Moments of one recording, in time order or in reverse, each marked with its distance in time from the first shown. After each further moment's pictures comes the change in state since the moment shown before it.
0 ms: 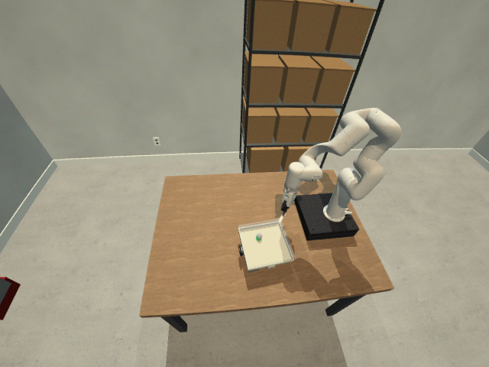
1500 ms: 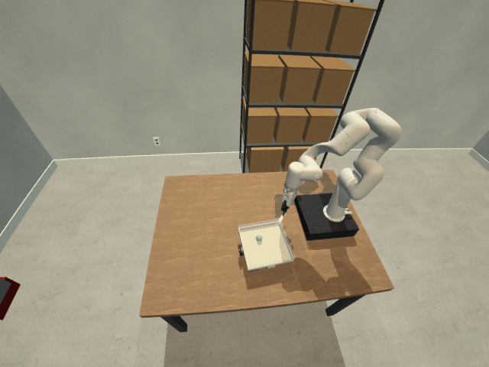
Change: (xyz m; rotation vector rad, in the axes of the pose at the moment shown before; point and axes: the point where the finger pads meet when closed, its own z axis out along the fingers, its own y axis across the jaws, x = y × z) arm 0.000 -0.001 -0.002 -0.001 -0.001 0.000
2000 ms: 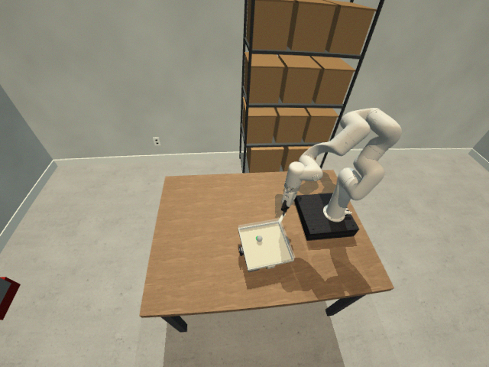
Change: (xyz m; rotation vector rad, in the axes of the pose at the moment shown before) arm 0.000 0.000 0.000 0.000 0.000 0.000
